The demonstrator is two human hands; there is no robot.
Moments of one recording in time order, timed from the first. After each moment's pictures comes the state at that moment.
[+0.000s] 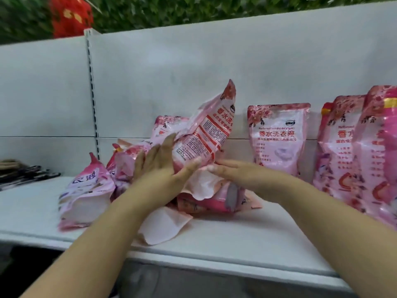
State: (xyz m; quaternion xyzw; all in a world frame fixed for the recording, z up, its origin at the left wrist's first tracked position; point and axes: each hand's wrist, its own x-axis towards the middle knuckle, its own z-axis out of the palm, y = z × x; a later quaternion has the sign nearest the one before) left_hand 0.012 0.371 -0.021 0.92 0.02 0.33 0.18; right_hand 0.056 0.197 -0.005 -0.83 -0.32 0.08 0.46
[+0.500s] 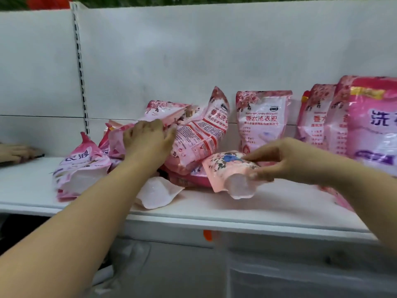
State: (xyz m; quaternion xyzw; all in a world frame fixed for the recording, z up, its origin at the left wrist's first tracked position) left_hand 0.018 0.371 -0.003 0.91 0.10 0.38 0.09; right_hand -0.007 0.125 0.007 -0.93 -0.27 -0.06 0.23
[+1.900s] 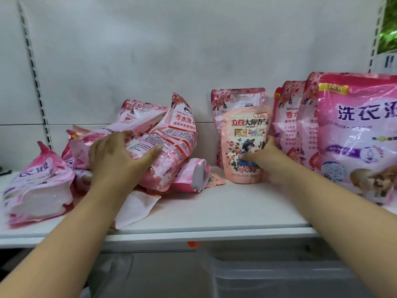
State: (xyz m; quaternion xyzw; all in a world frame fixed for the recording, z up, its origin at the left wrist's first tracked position) left_hand 0.013 0.371 -0.029 0.85 0.03 0.45 0.27; right_hand 0.080 0.114 -0.029 -0.78 0.02 -0.15 0.61
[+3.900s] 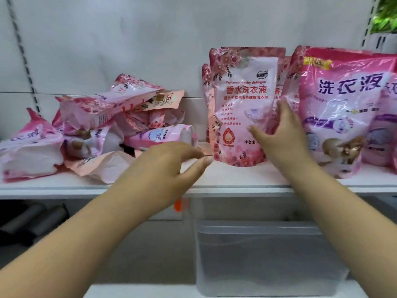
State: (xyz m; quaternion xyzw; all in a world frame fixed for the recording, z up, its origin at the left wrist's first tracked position) left_hand -0.074 0.296 -0.050 0.91 -0.24 0.29 0.20; right_hand -0.007 0.095 -0.038 -0.85 -0.04 -0.36 0.38
